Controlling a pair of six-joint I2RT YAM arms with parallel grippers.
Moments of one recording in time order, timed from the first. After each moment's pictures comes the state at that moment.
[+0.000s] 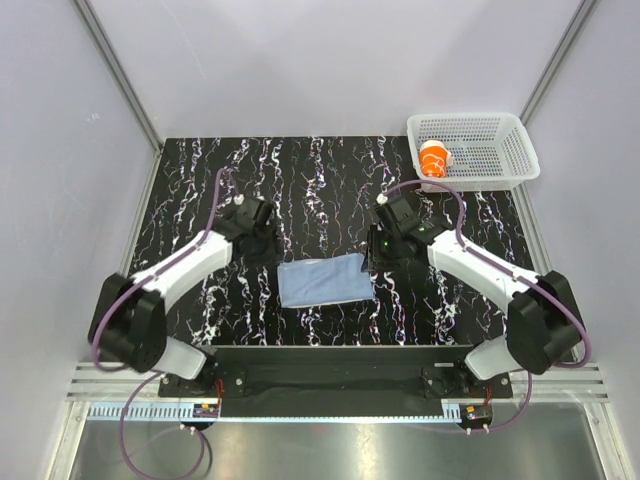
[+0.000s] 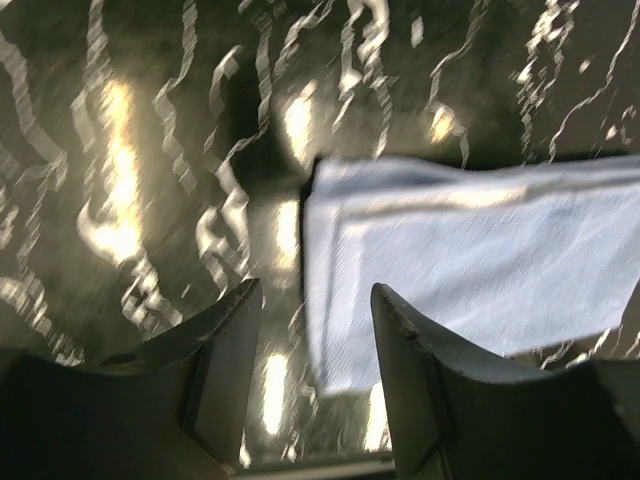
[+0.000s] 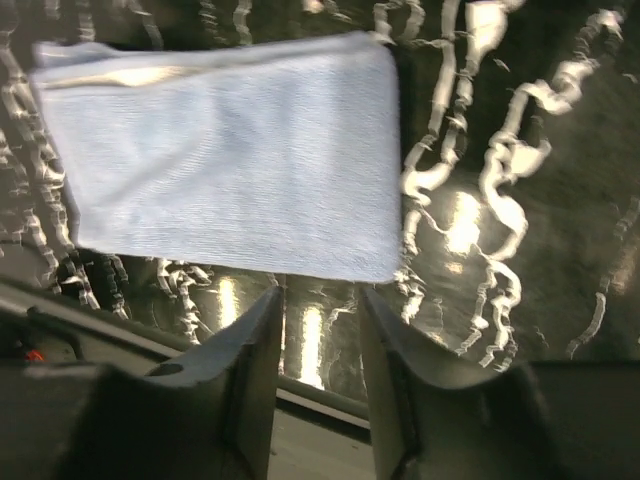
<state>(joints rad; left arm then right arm) -0.46 1.40 0.95 -0.62 -0.06 -0.64 0.59 1.45 1.03 -0.62 -0.09 0.60</state>
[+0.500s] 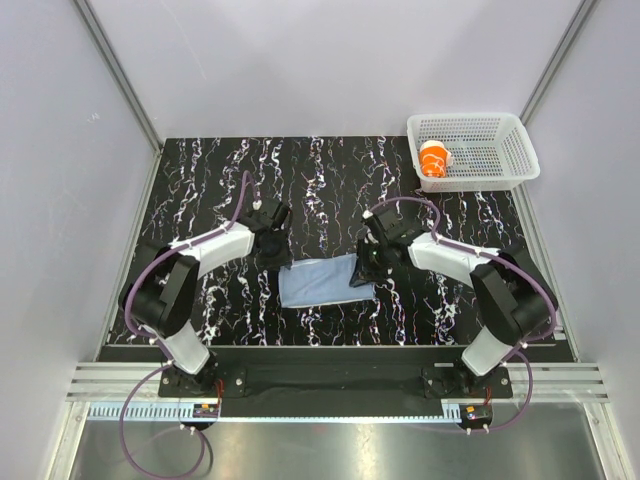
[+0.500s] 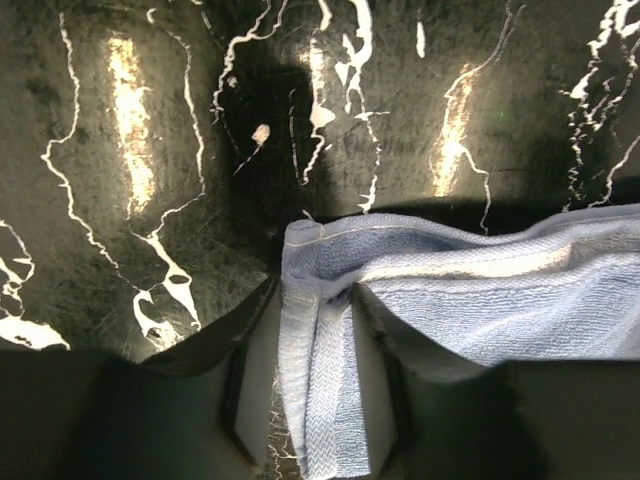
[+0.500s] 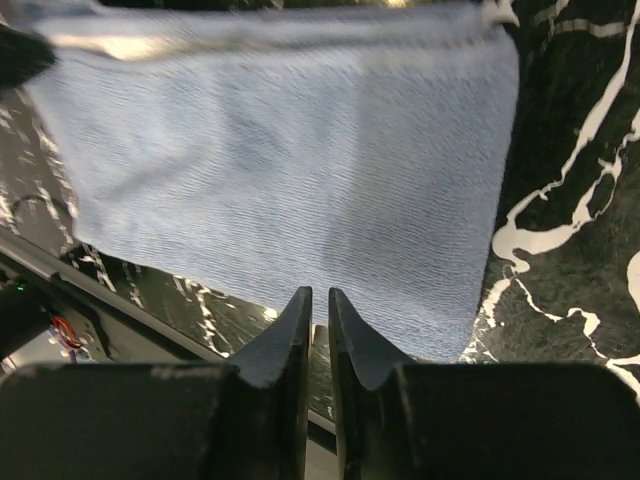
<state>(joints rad) -0.49 1.68 1.01 -0.52 -0.02 -0.63 0.59 1.64 0.96 -0.38 -0.31 0.62</state>
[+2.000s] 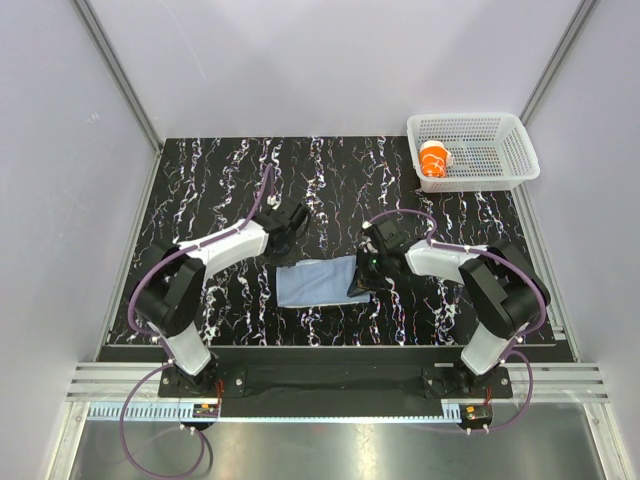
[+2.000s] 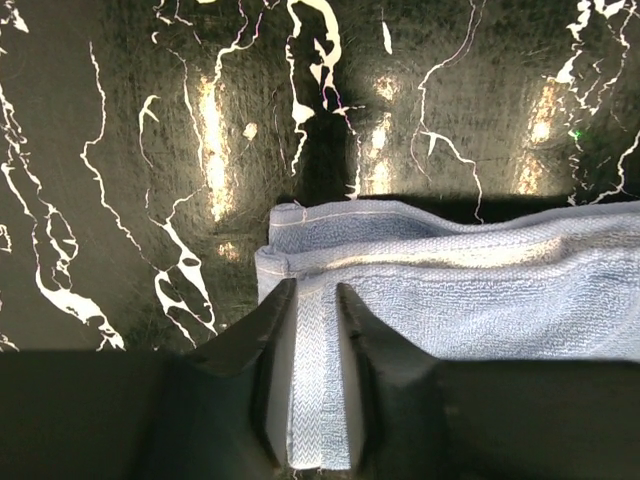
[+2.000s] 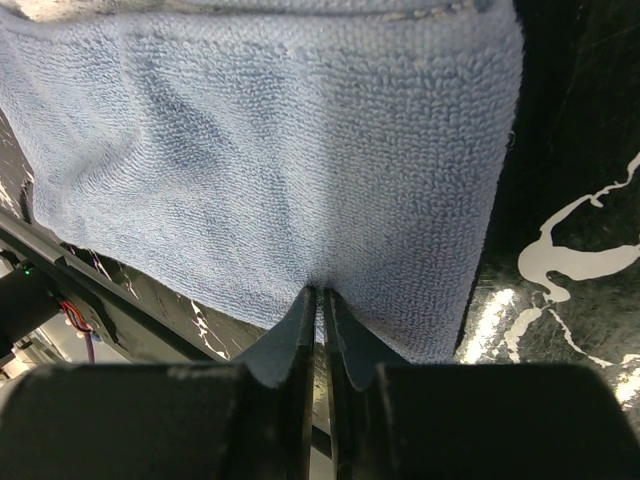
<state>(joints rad) -0.60 1.70 1.11 -0.63 -0.20 -0.60 0.59 1.70 0.86 -0.25 -0.39 0.67</state>
